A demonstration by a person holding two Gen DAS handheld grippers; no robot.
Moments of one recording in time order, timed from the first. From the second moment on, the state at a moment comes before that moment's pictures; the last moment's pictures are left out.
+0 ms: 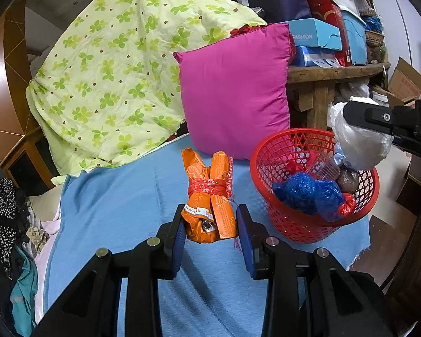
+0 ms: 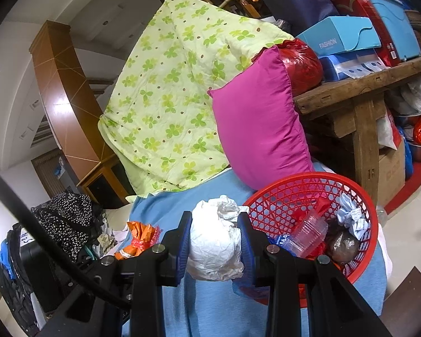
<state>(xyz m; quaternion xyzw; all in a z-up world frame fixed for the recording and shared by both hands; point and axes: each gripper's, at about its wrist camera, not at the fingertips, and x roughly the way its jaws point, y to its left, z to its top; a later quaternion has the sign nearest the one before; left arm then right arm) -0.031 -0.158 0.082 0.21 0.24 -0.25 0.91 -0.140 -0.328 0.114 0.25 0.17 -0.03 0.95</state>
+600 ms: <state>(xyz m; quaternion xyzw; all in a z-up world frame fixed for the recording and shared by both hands) -0.033 -0.171 0.079 0.22 0.24 -0.27 0.91 -0.137 -0.340 0.113 0.26 0.17 -0.03 0.95</state>
